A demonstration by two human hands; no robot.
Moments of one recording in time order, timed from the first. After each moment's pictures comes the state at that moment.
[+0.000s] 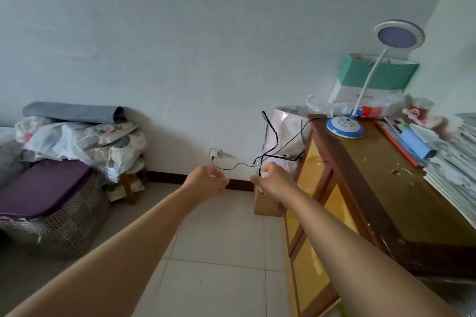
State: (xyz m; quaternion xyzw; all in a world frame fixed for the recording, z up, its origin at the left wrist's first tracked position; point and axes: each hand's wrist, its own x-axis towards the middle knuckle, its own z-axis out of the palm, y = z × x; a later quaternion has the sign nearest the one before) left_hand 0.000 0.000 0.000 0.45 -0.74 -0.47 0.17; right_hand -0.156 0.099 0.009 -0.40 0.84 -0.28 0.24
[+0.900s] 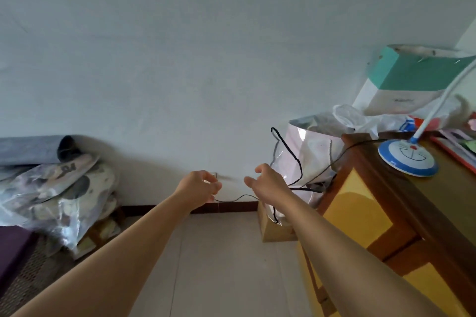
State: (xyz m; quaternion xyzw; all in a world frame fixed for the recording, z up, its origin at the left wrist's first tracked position) left_hand -0.120 -0.331 -0.031 0.44 -0.74 -0.50 0.09; right_hand -0.261 -0.219 -0.032 -0.32 0.85 -0.32 0.26
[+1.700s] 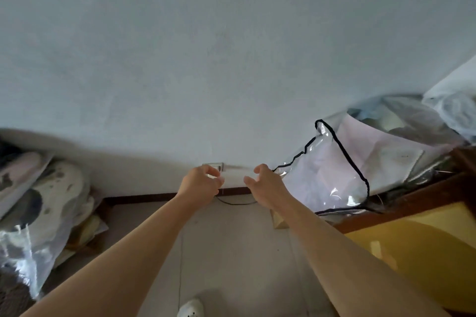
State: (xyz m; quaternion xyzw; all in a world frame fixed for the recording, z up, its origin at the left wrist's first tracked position) left_hand -0.252 -0.585 -0.166 0.47 -0.70 -0.53 0.01; right_hand -0.372 -0.473 -0.166 -0.25 0.87 -0.25 0.34
